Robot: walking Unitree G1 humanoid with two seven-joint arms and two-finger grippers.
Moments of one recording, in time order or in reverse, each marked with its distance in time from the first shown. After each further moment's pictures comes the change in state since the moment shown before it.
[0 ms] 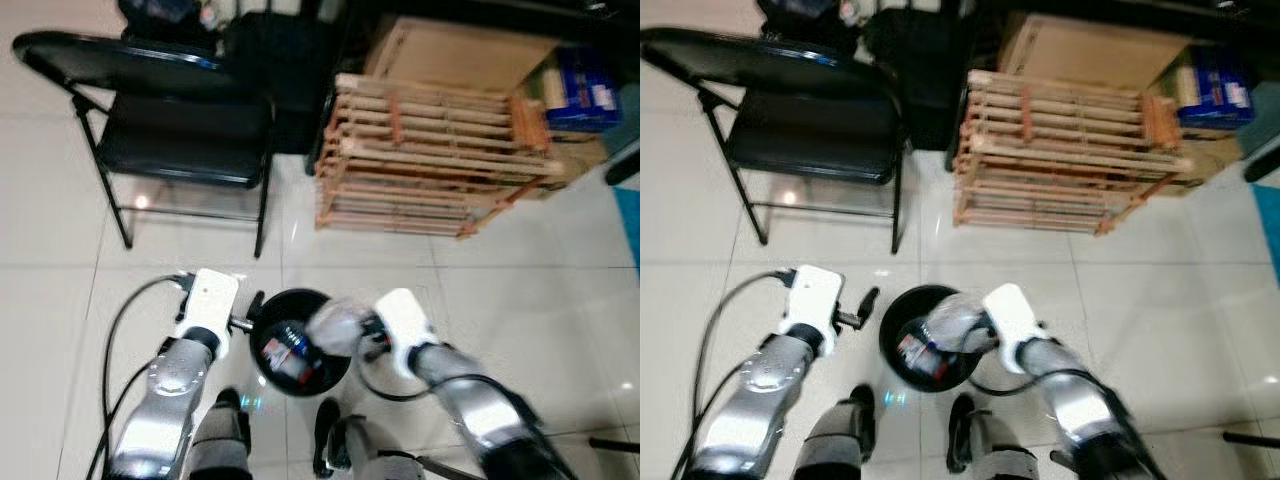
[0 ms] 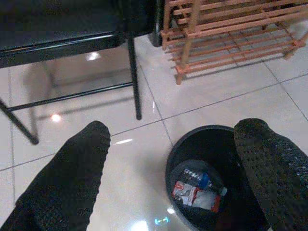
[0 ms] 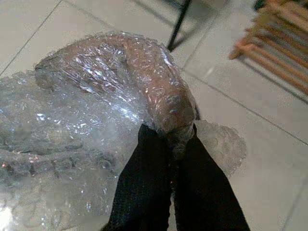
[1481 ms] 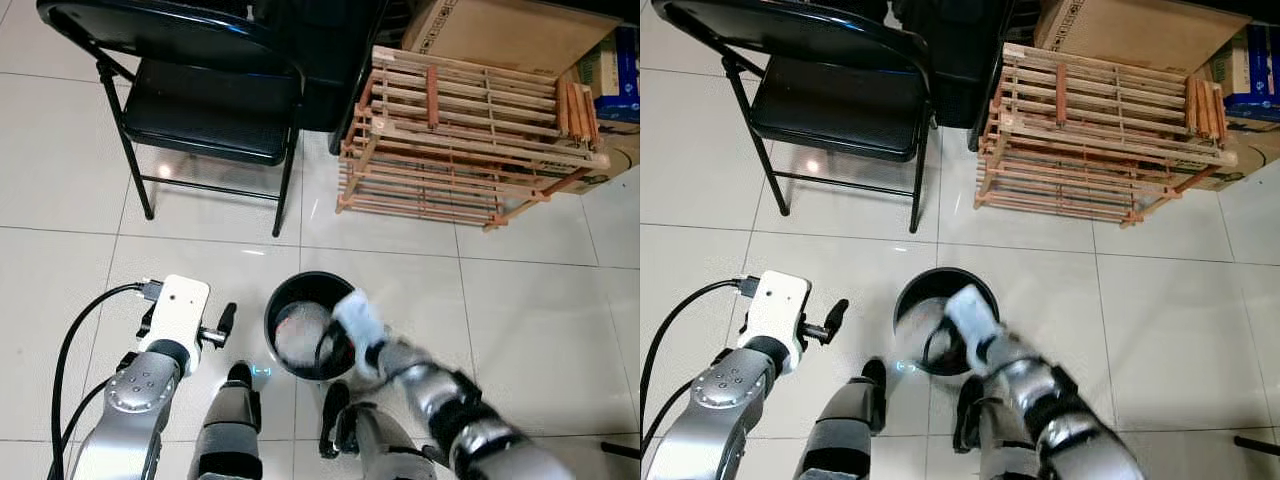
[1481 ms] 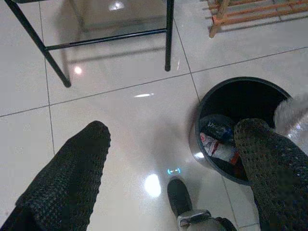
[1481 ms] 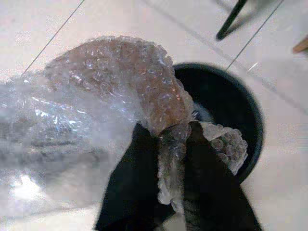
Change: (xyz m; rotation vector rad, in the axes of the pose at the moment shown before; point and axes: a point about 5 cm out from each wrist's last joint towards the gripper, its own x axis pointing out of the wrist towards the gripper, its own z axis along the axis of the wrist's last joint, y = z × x) left arm -0.033 0.020 0.004 0.006 0.128 0.071; right arm 0.039 0.020 0.004 -0.005 0.004 0.059
